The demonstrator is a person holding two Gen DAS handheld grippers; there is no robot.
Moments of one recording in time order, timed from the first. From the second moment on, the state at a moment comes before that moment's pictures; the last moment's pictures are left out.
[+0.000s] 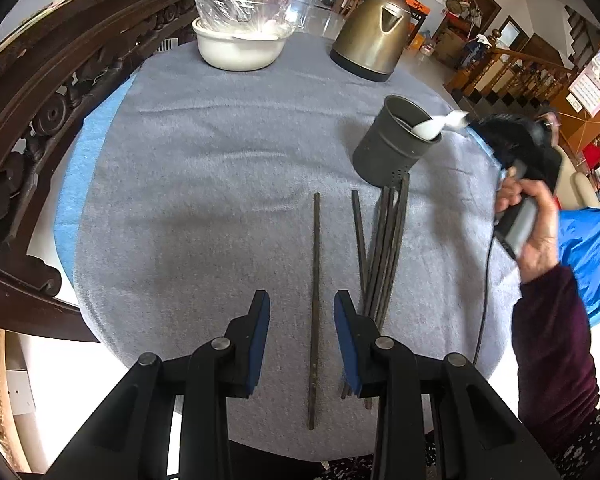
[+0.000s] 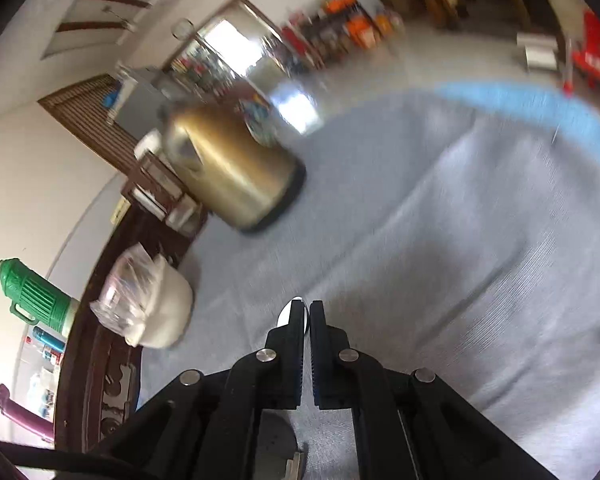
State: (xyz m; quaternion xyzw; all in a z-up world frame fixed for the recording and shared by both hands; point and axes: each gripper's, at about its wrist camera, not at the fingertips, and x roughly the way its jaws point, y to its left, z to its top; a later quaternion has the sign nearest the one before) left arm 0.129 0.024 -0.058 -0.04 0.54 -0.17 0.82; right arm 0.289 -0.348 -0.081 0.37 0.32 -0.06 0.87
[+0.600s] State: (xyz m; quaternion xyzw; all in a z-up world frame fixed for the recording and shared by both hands) left arm 0.110 0.026 -0.051 -0.05 0.53 -0.18 0.82; right arm 0.263 -0.180 0.018 -0.02 0.25 -0.02 0.97
